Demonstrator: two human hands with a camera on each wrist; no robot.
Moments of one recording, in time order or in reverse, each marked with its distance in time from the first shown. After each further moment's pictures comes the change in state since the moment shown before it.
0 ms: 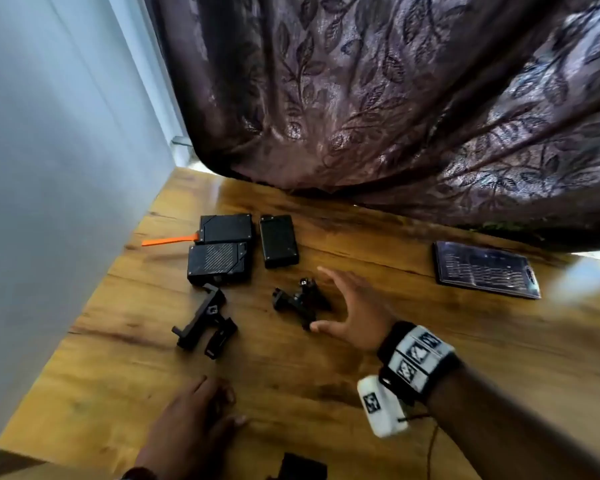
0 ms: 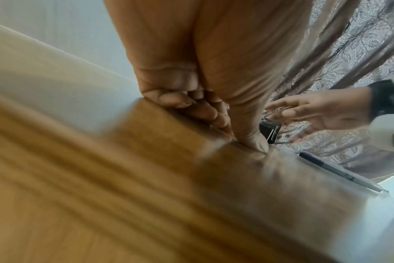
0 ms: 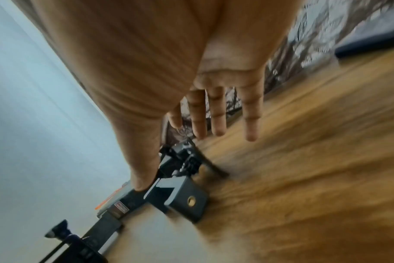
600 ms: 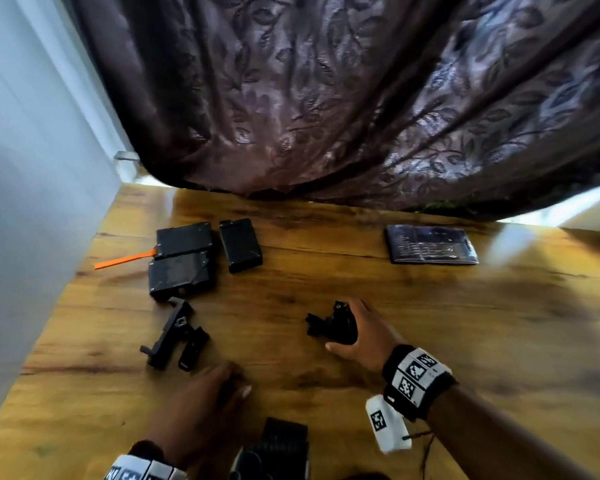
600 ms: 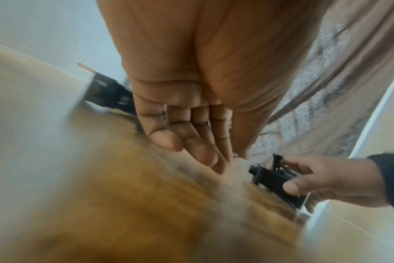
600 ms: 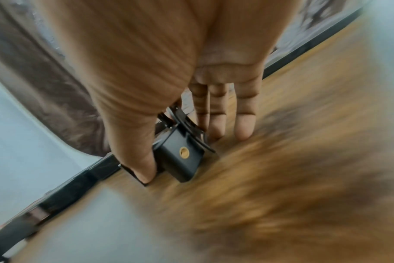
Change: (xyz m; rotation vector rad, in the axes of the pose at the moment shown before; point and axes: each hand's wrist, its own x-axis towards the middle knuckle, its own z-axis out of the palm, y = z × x) left_hand 0.048 0.024 -0.004 0.085 -0.325 0.136; right_hand -0.070 0.055 0.025 0.063 0.095 0.331
